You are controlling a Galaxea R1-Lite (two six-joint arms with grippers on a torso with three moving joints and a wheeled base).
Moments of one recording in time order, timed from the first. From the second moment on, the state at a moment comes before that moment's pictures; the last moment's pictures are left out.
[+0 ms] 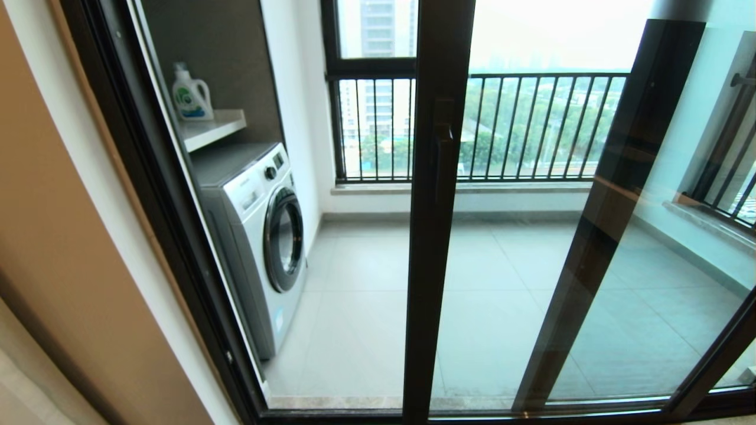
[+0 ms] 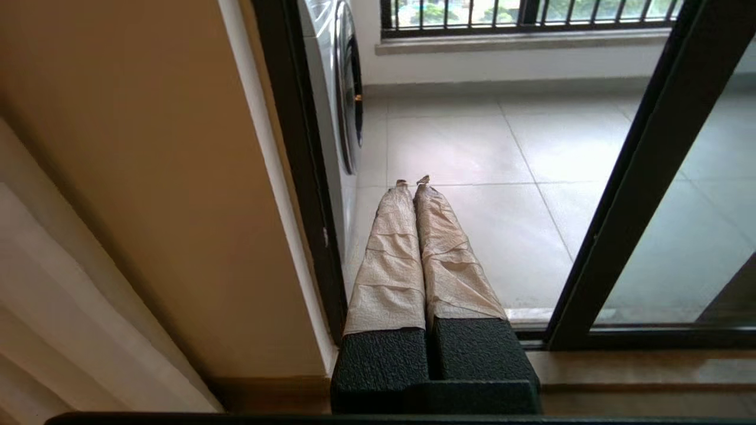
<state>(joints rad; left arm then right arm) 0.00 0.00 -0.01 0.02 -0.01 0.04 0.00 0.00 0.00 -0.02 0.01 0.00</state>
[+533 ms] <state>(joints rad) 0.00 0.00 -0.01 0.01 0.00 0.00 0.00 0.00 0.00 -0.02 0.01 0.00</state>
